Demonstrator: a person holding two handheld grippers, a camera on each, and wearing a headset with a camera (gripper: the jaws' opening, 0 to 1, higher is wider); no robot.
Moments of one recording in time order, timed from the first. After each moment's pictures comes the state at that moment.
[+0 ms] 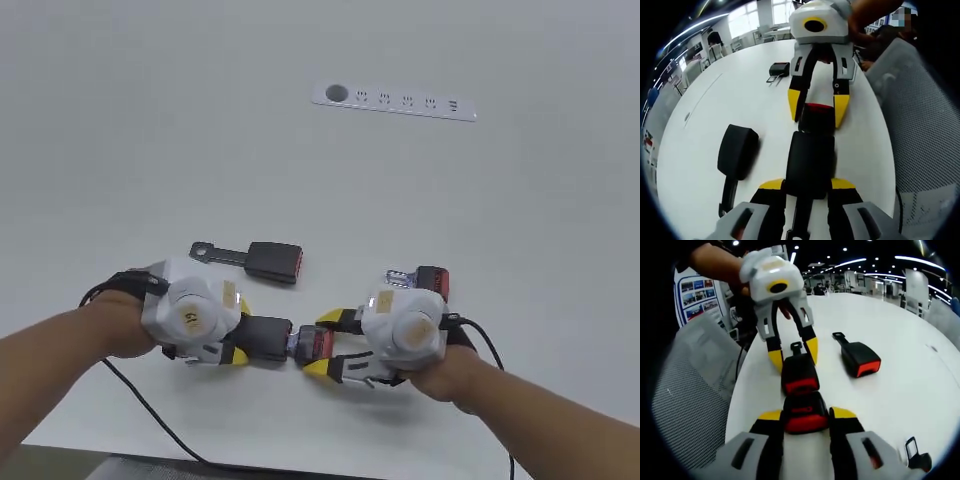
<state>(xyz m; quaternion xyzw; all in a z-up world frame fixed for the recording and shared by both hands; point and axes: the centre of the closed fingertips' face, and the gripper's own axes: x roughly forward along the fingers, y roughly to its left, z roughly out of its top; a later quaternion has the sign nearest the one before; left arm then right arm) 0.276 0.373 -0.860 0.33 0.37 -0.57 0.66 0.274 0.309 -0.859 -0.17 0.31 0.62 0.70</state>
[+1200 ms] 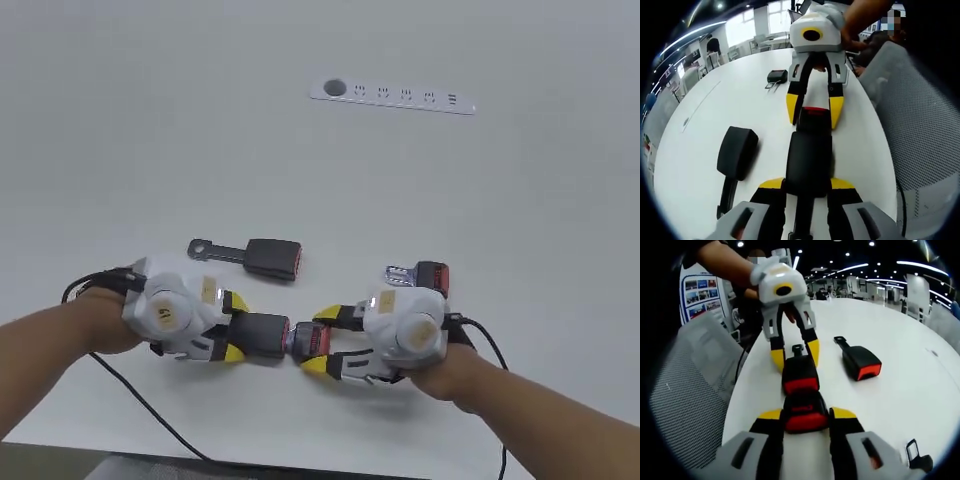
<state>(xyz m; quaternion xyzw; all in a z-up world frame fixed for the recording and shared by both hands) 0.276 0.379 -0.859 0.30 0.34 -0.60 0.66 0.274 0.310 -0.858 -0.16 0.28 0.63 0.70</state>
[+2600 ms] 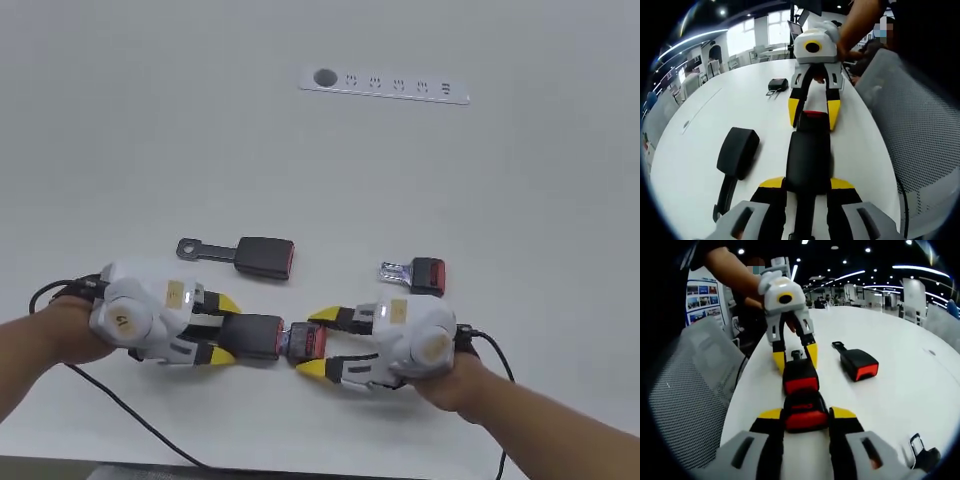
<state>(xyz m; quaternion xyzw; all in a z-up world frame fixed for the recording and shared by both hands) 0.275 0.376 -0.856 0.27 0.30 -0.63 0.67 0.272 0.309 -0.857 -0.13 0.26 0.63 0.72</state>
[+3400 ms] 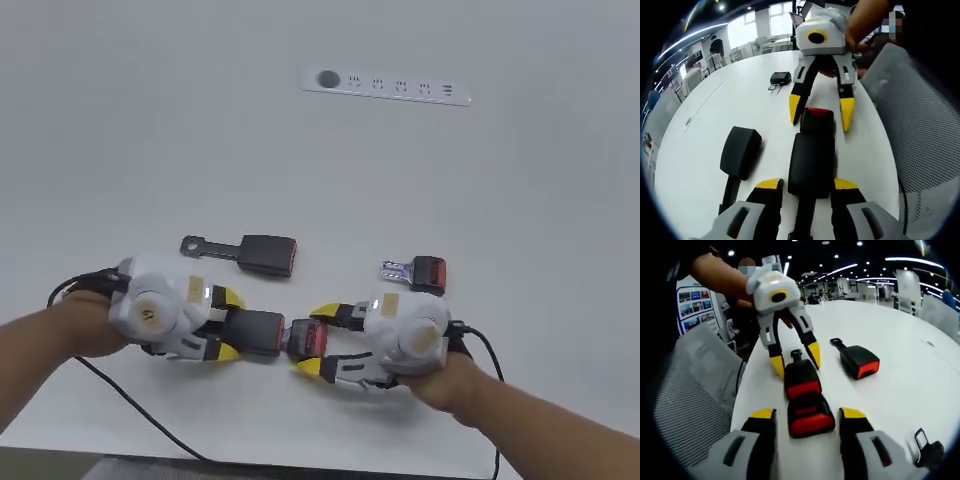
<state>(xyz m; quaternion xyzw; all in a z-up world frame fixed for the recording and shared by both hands) 0.285 0.378 -0.858 0.31 0.34 -0.58 0.68 0.269 0.317 -0.852 -0.11 0.30 0.61 0.73</state>
